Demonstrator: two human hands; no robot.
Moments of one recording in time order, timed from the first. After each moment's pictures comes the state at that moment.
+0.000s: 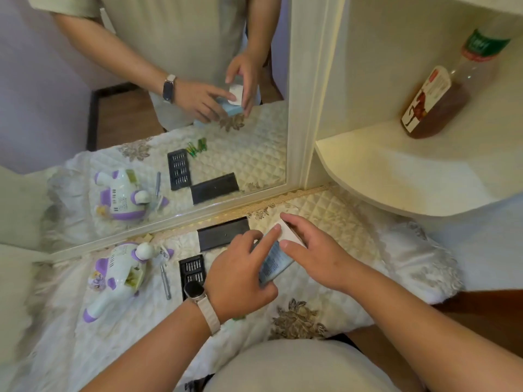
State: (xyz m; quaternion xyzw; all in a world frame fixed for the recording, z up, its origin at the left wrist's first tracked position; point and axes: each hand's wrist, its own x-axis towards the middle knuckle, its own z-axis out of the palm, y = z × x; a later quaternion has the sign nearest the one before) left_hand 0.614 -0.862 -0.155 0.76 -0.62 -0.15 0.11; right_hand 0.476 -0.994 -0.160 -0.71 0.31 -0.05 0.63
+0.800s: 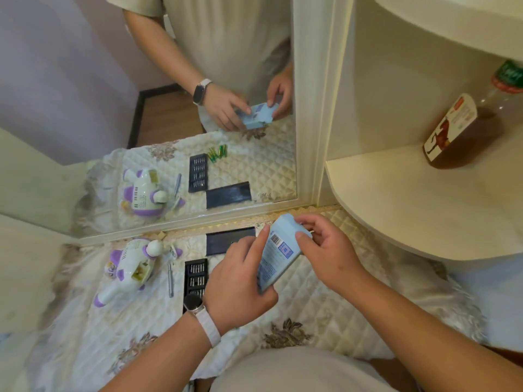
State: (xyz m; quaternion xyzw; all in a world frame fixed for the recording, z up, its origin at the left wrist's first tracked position) left_hand 0.592 -0.881 -0.150 0.83 -0.52 -0.13 0.15; right_hand 0.480 -1.037 -0.164 -0.66 0.32 -0.19 0.65
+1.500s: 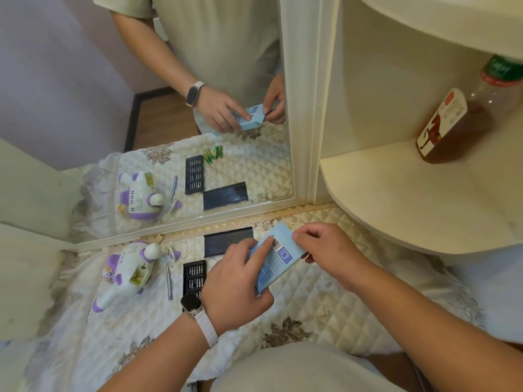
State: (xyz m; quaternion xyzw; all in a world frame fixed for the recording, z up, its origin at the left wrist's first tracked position) left_hand 0.595 -0.879 -0.151 0.82 -0.55 -0.12 0.08; right_hand 0.480 -1.050 -0.158 -0.64 0.38 -0.05 0.67
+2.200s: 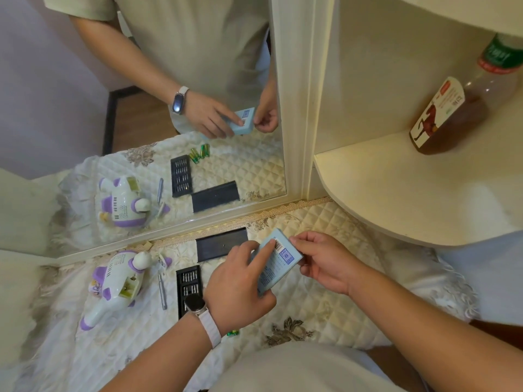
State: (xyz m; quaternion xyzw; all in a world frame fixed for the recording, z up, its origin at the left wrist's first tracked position) left_hand 0.609 -0.887 -0.176 0.80 -0.58 -0.14 0.07; right_hand 0.487 -1.045 -0.195 -0.37 0.43 -0.02 0.82
